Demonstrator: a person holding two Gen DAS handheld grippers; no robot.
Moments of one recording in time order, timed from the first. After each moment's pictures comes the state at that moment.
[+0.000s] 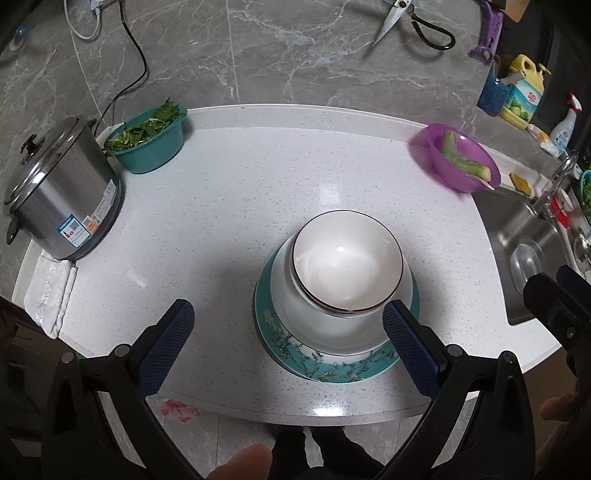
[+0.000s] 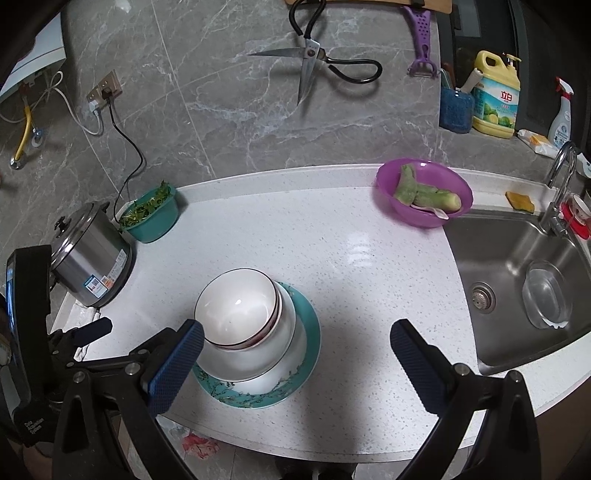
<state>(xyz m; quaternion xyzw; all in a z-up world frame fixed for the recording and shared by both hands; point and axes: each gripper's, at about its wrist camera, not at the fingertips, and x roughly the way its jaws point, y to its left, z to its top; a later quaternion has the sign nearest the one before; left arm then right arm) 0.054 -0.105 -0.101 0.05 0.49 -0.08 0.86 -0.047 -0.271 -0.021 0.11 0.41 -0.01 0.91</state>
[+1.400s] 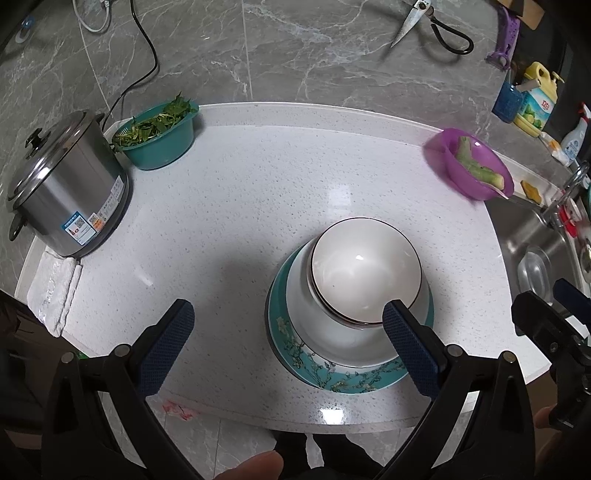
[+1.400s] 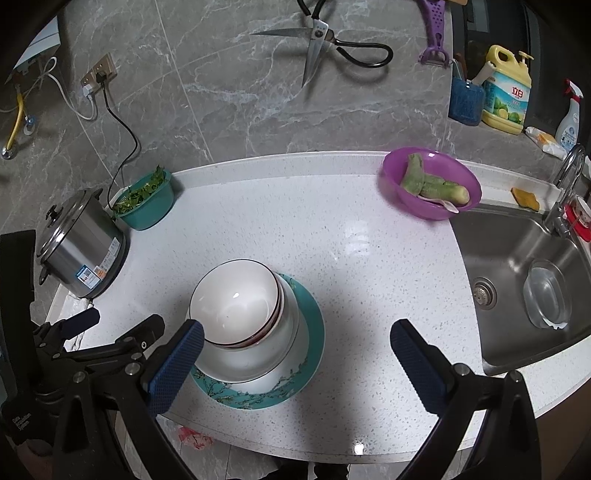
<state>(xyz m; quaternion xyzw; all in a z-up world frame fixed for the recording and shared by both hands) 0.062 -0.106 -0.106 0.03 0.50 -0.05 0.86 -0.021 -0.269 -0.033 0.09 0.44 0.00 0.89</state>
